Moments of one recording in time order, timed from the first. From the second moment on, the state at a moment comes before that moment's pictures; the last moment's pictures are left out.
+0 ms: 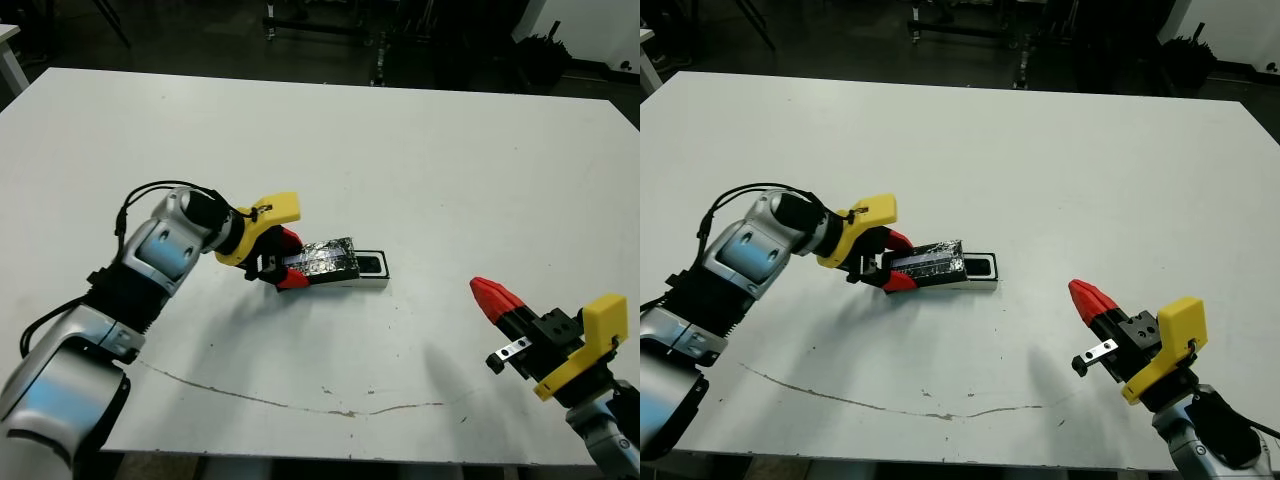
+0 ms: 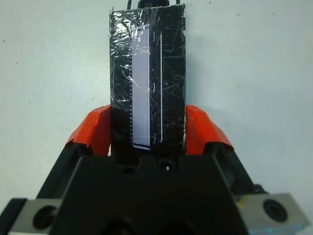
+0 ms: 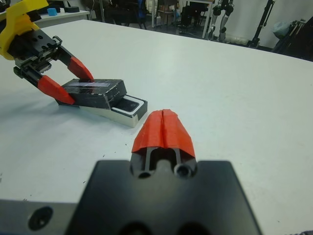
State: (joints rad) left arm -0.77 0.44 -0.46 0.38 0.04 0.47 -1.19; right arm 0.35 -0.44 -0.18 -0.56 0.43 0.32 0.46
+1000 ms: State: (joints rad) left arm -0.87 0.31 -0.55 0.52 0.13 0.45 -1.15; right arm 0.37 -0.43 -0.19 -0.56 0.44 0.30 0.45
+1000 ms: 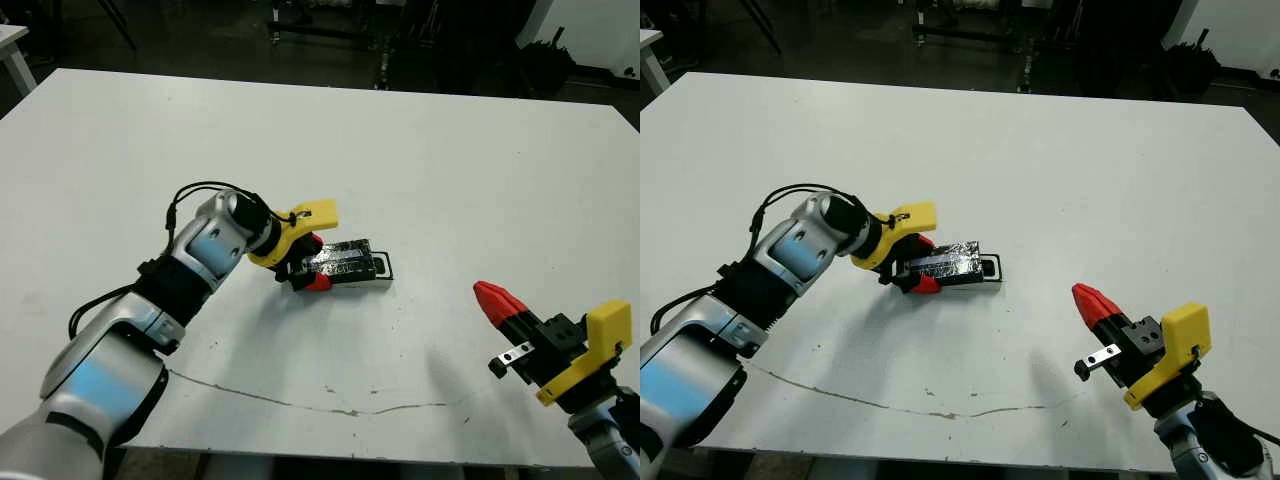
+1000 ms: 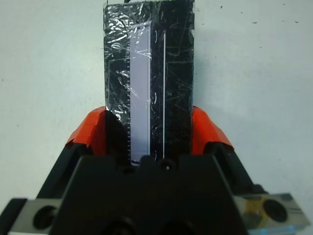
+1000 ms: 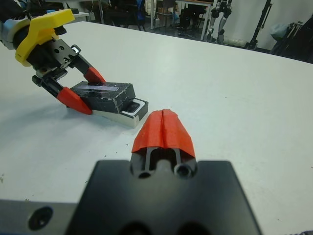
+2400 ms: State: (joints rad) left arm -0.94 0.13 -0.64 0.55 0.27 0.39 -1.08; right arm 0.39 -0.43 -0.21 -0.57 0.47 0.30 0.43
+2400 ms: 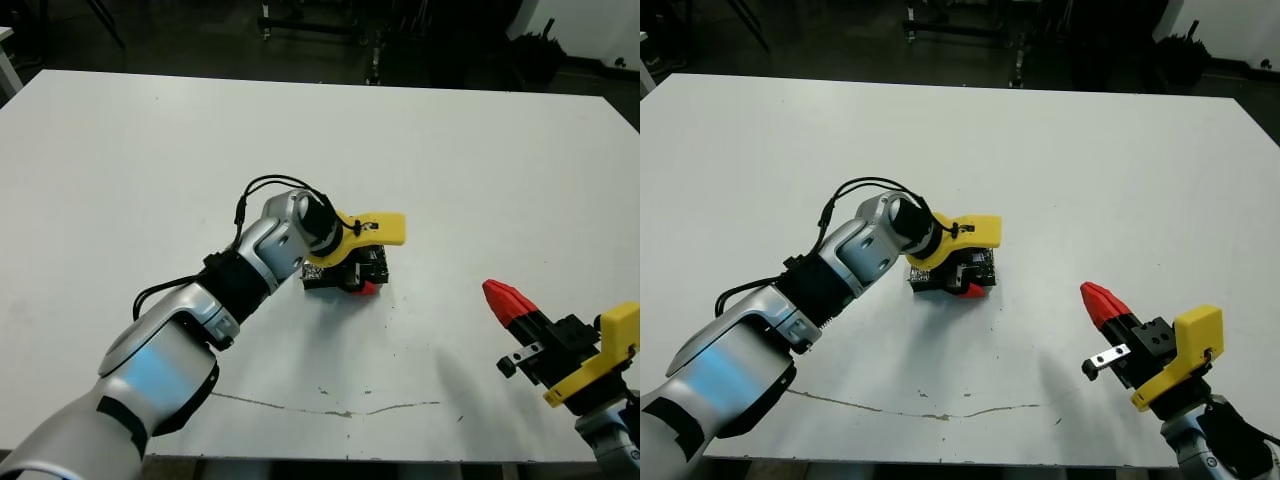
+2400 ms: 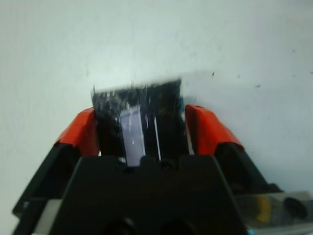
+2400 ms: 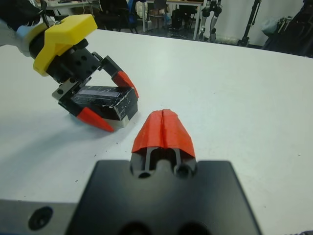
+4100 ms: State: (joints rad) left arm -0.50 0.13 -0.09 0.30 -0.27 0.44 -0.77; right arm 0.41 -0.43 -0.20 -0.58 0.46 0.28 0.44
